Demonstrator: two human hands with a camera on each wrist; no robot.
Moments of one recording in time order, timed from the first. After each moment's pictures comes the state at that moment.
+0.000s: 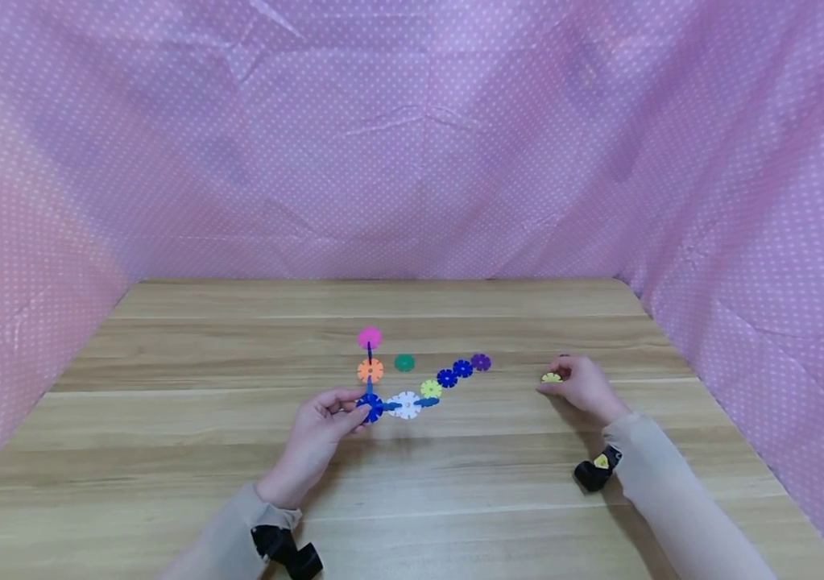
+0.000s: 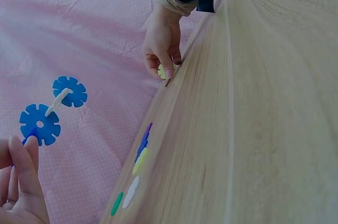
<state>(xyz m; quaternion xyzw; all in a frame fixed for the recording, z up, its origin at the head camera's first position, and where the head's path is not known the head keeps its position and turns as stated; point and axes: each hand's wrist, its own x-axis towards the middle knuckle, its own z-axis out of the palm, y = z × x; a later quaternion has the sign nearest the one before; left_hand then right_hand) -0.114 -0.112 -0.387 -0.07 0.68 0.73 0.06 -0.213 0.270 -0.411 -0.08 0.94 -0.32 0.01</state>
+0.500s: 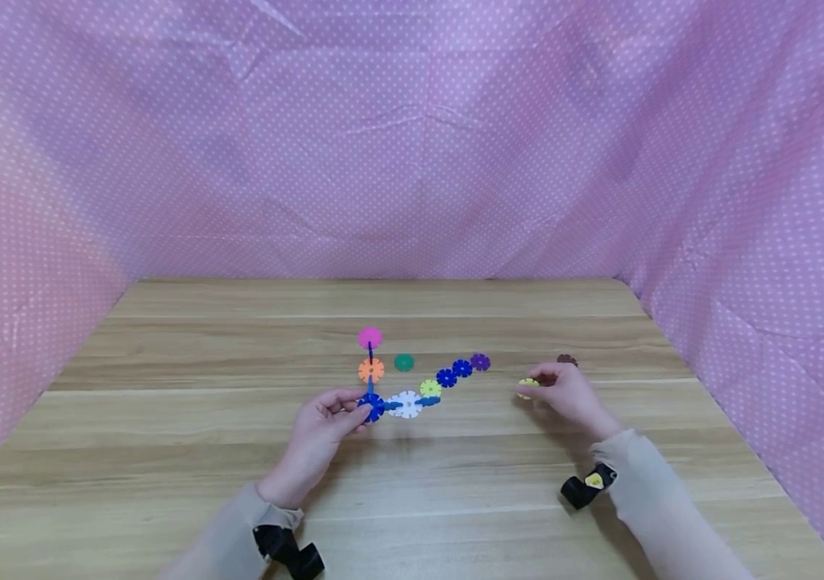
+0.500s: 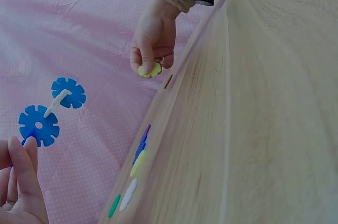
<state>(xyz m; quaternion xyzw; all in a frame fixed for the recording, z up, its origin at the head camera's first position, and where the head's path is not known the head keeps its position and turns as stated) -0.115 -0.108 -0.390 -0.08 0.68 0.73 0.06 -0.194 0.241 -0.400 -0.08 0.89 -0.44 0.07</state>
